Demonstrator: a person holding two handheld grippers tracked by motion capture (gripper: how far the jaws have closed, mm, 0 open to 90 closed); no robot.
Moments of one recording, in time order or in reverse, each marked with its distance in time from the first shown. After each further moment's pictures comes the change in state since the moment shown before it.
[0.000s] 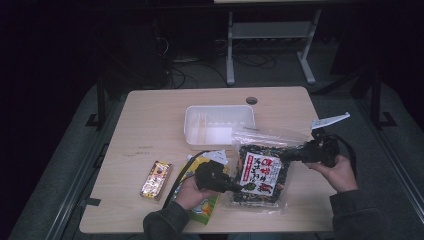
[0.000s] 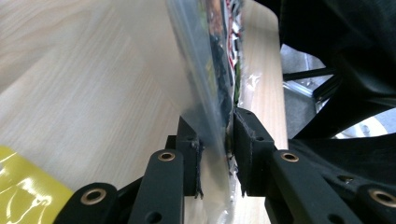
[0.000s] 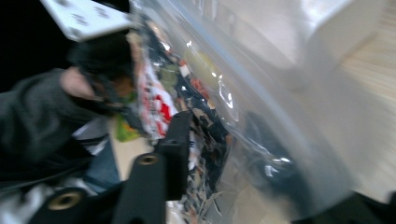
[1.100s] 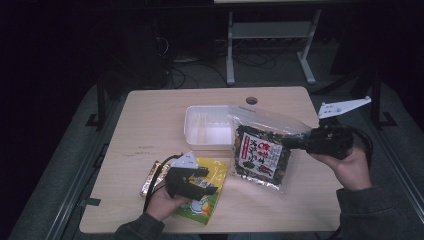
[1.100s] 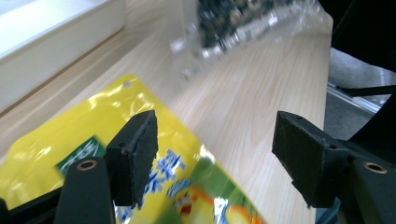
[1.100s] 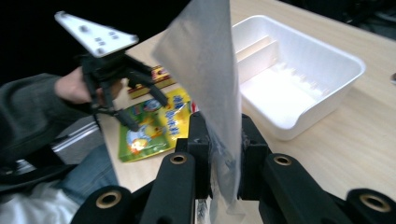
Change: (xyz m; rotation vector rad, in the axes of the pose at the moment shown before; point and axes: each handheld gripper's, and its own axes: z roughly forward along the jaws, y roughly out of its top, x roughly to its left) left arm -0.024 -0.039 -0.070 -0.065 0.282 -0.021; right arm 0.081 0.051 -0.031 -0.037 -0.190 -0.186
